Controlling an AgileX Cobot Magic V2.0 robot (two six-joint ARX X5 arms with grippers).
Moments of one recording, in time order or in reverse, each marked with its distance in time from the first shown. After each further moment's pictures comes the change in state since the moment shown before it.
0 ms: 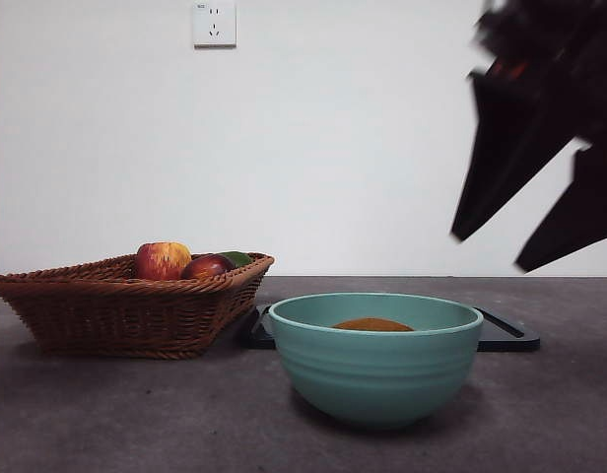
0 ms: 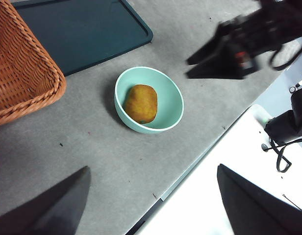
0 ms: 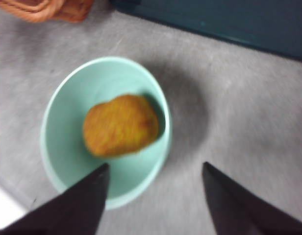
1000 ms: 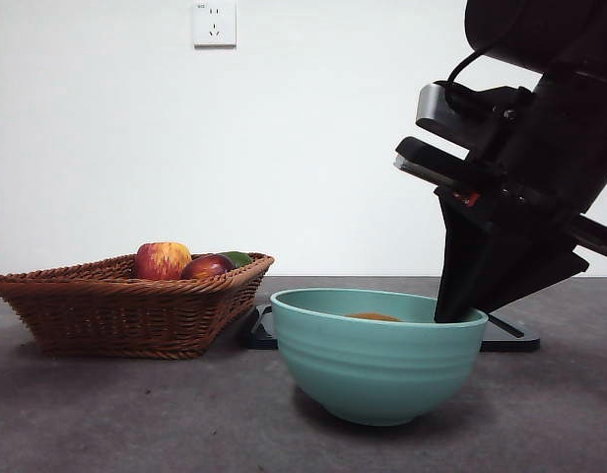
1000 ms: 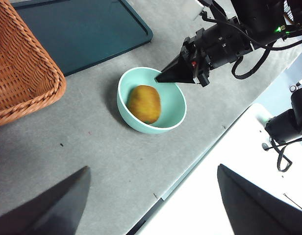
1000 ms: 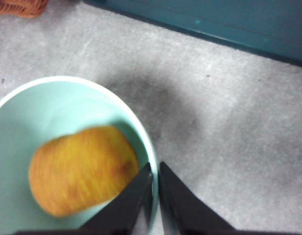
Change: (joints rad) left arm 0.000 0.000 0.000 -0.001 0.000 0.006; right arm 0.046 0.217 0.000 0.170 0.076 0.034
